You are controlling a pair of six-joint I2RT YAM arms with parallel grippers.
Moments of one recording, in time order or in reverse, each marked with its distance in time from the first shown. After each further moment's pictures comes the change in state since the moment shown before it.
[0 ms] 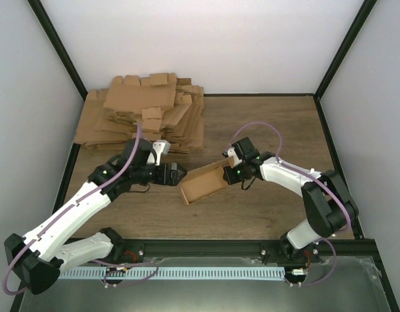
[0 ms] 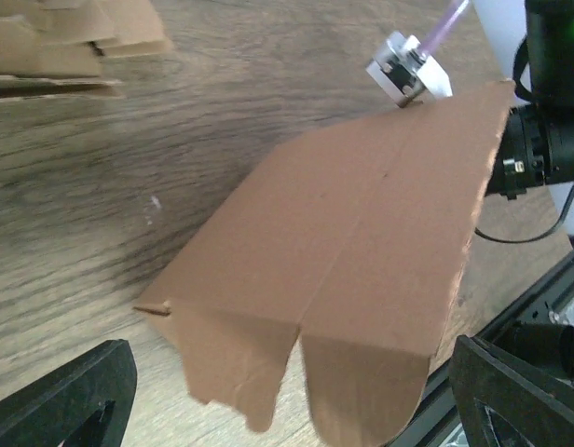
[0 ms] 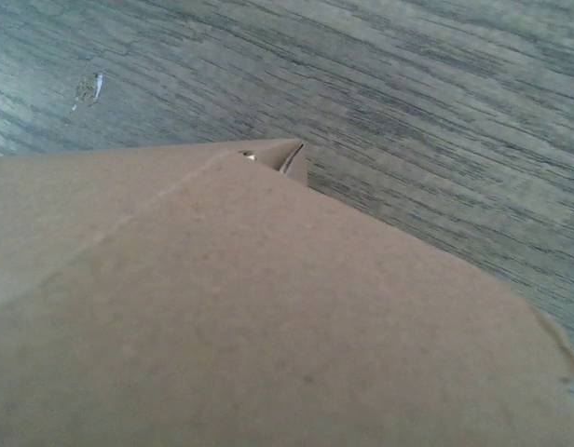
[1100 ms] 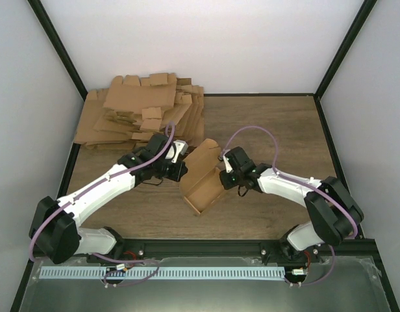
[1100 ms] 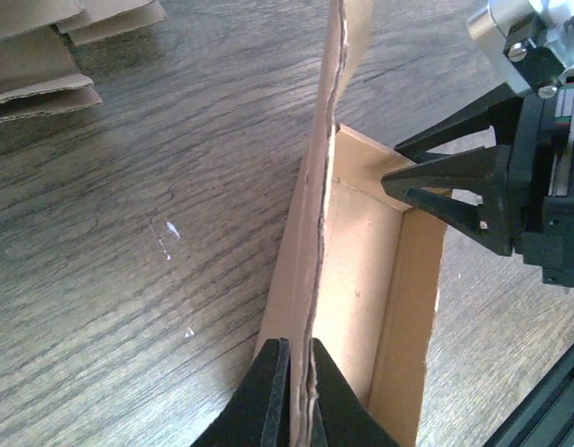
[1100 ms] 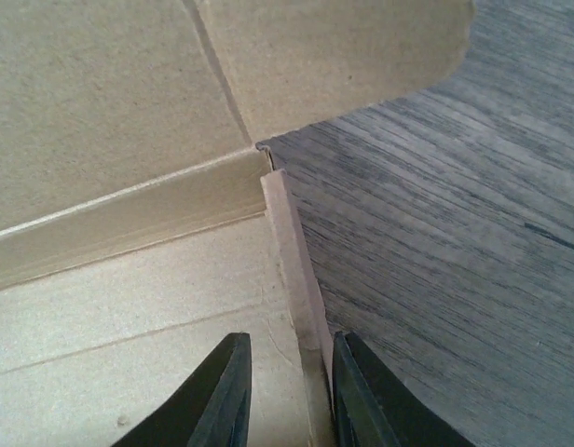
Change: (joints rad) left arm -0.002 0.295 -0.016 0.177 0.011 0.188; right arm 0.133 -0.069 -0.111 0.177 0.232 0.005
